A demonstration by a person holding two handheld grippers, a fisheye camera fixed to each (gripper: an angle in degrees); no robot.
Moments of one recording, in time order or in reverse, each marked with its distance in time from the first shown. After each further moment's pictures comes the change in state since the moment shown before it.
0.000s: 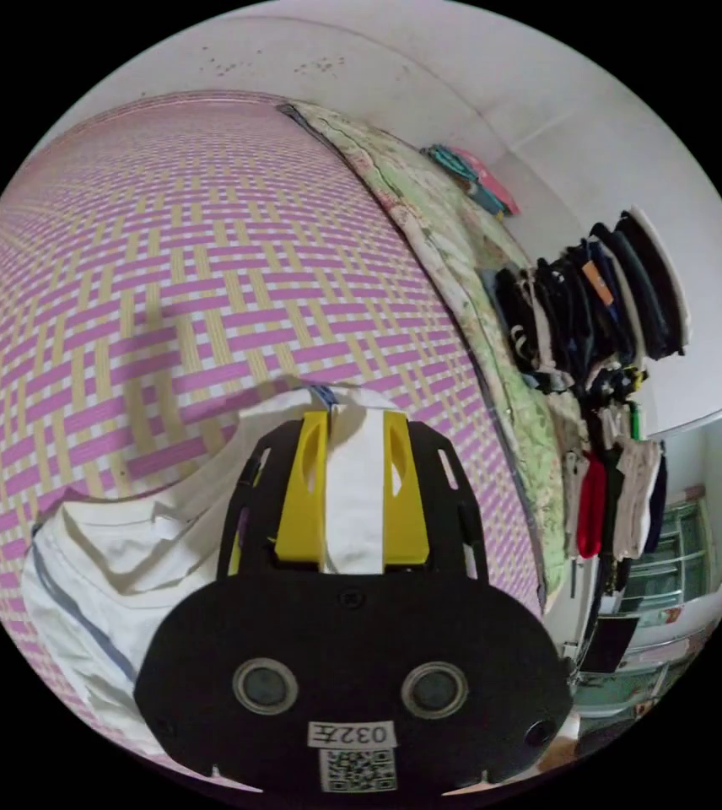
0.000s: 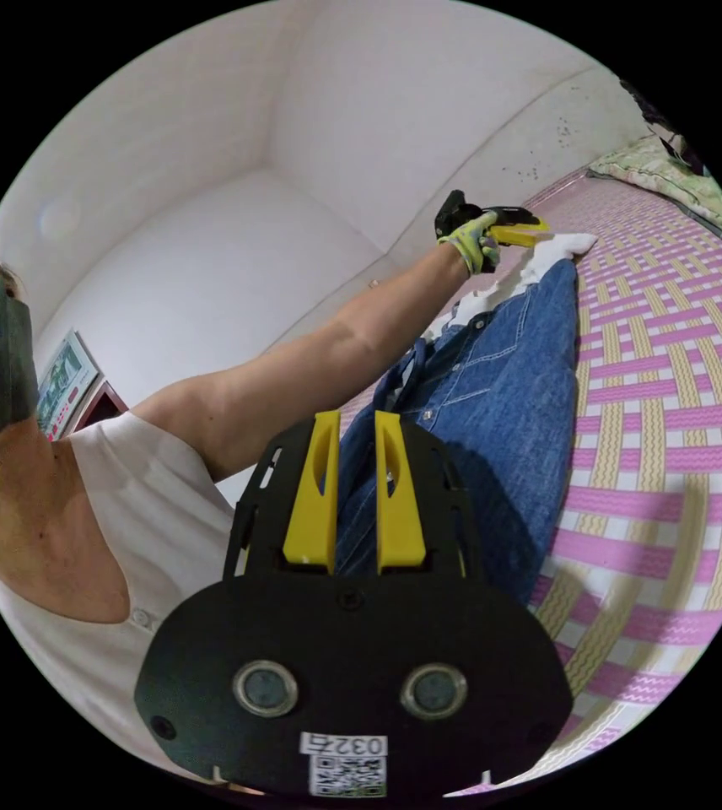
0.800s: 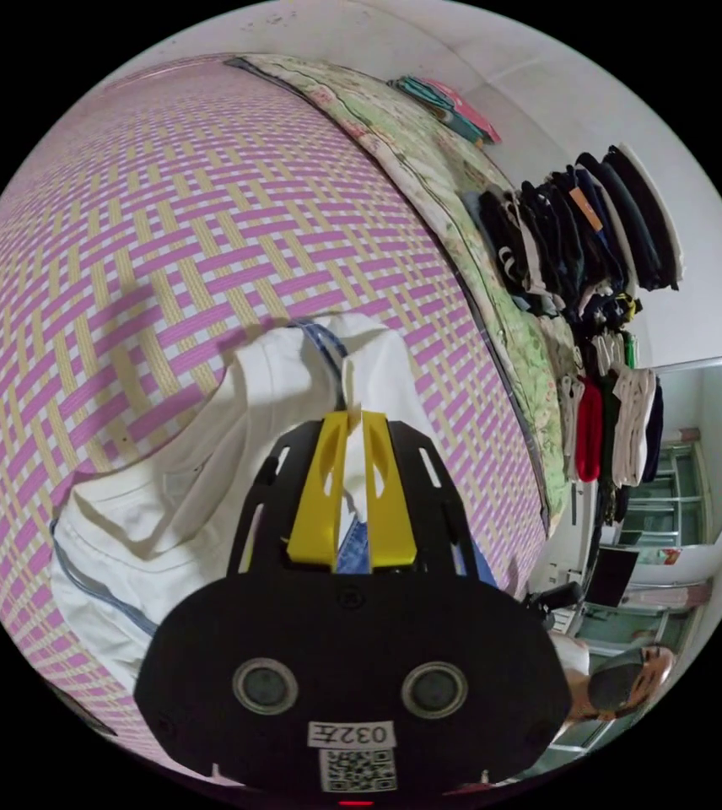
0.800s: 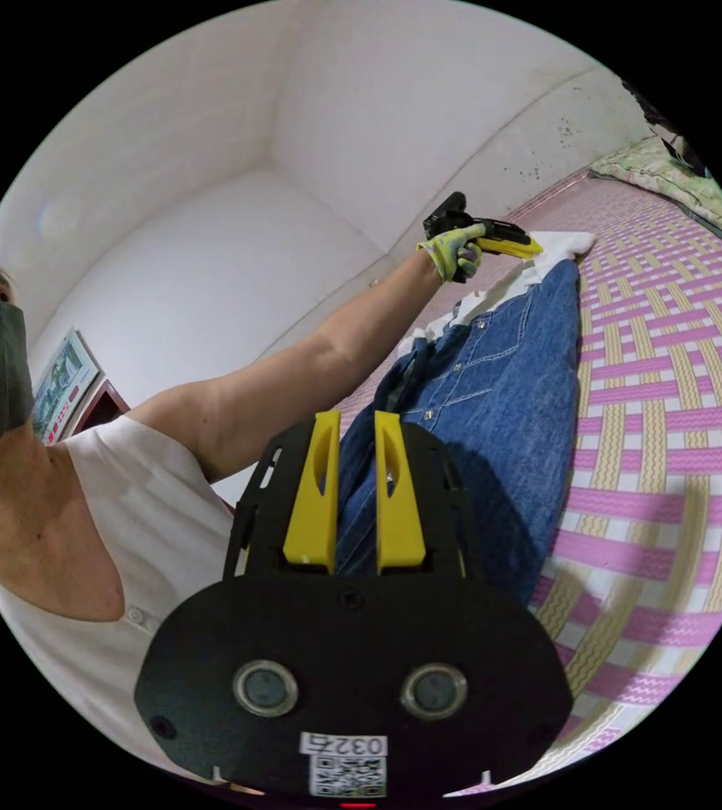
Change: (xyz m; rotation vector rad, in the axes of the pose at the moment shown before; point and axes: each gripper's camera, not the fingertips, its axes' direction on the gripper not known) left arm 0.046 -0.001 -0.015 -0.258 -0.024 0.100; right arm 0.005 0.003 -0.008 -0.001 -0.002 -0.004
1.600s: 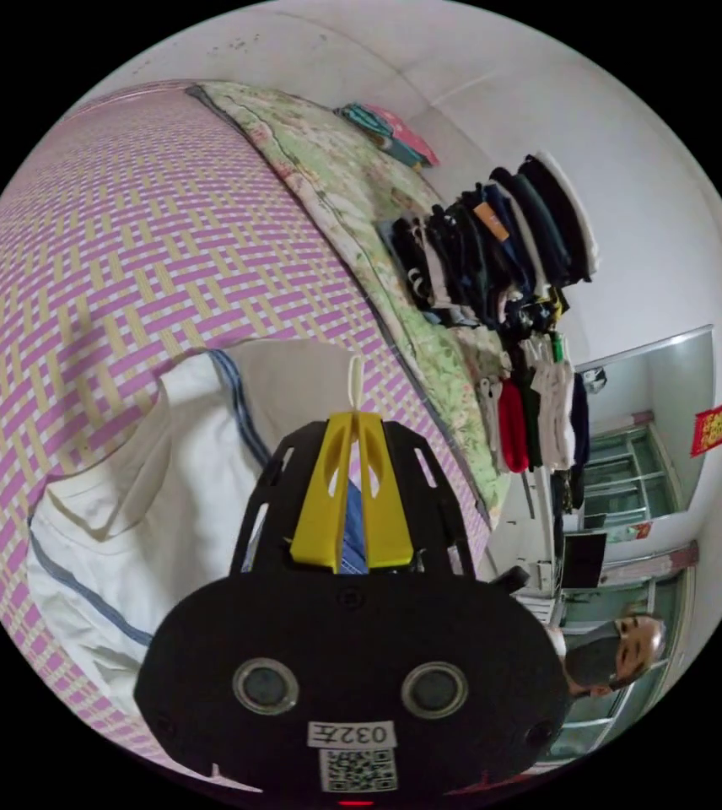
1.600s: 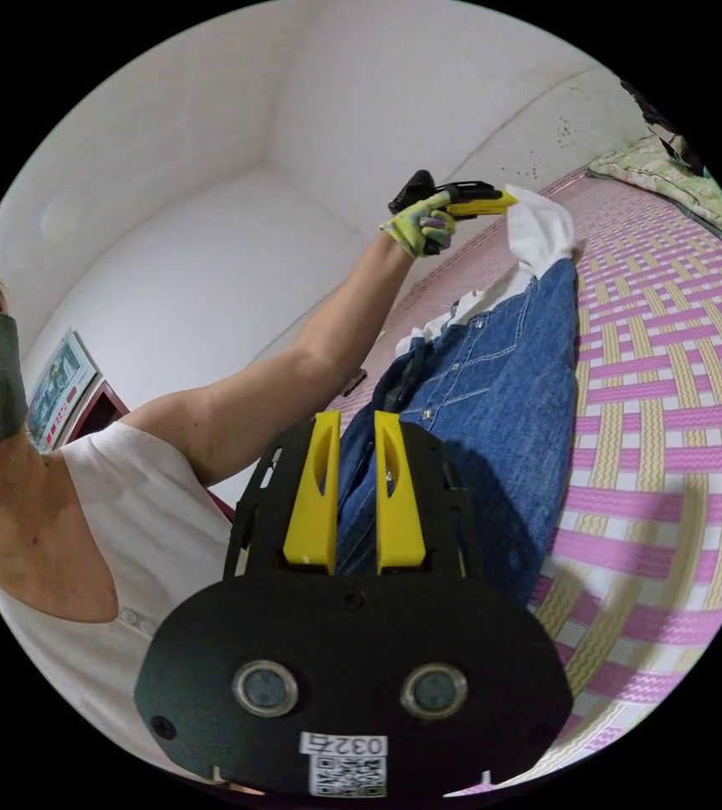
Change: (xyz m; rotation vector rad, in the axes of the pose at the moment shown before) left arm 0.074 0.021 -0.092 0.096 0.204 0.072; right arm -0.003 0.001 -0.006 -0.002 0.010 0.004
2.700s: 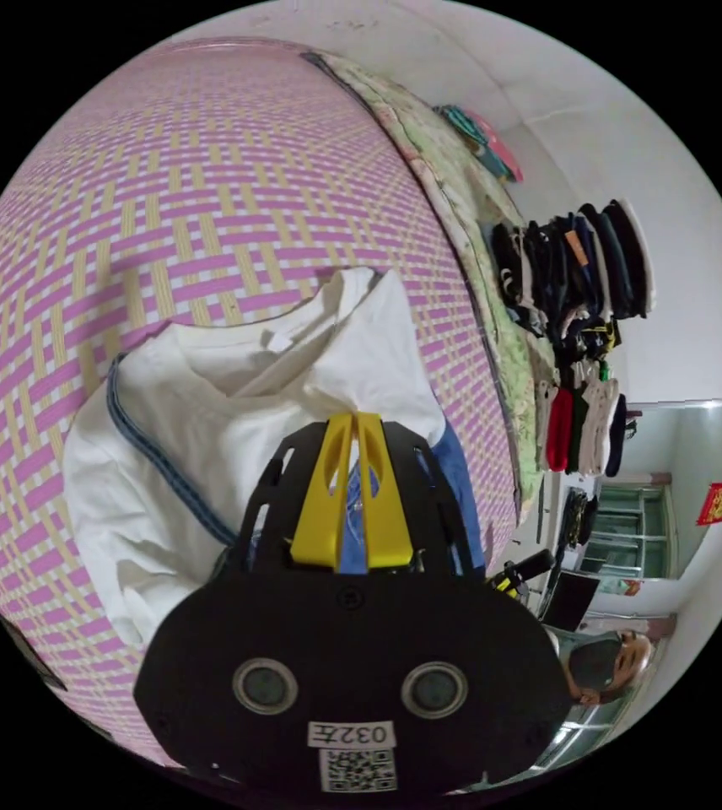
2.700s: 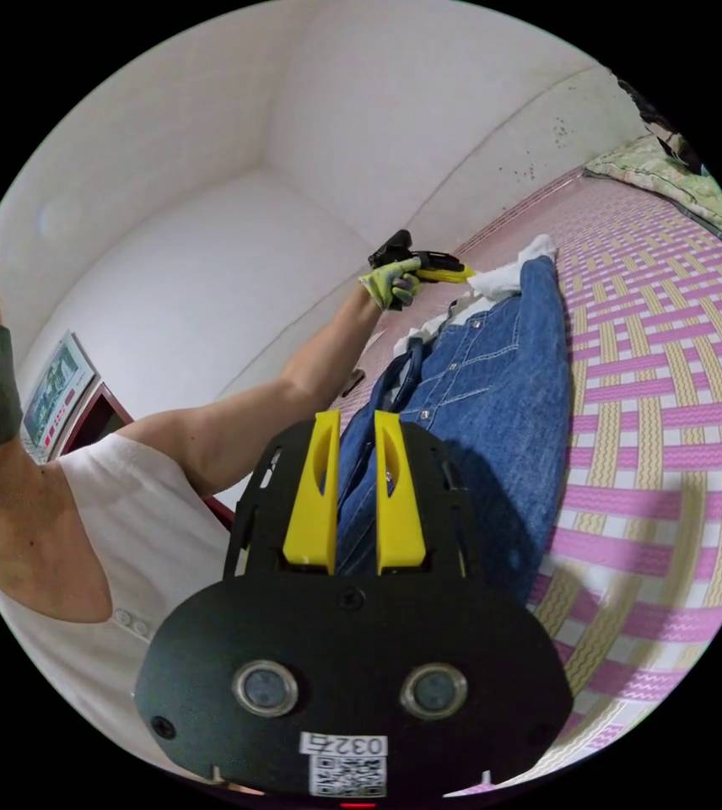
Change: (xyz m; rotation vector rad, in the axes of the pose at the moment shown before) left arm -0.108 0.091 -0.104 -0.049 -0.128 -0.219; right arm -0.048 -0.011 0.033 0.000 0.012 0.008
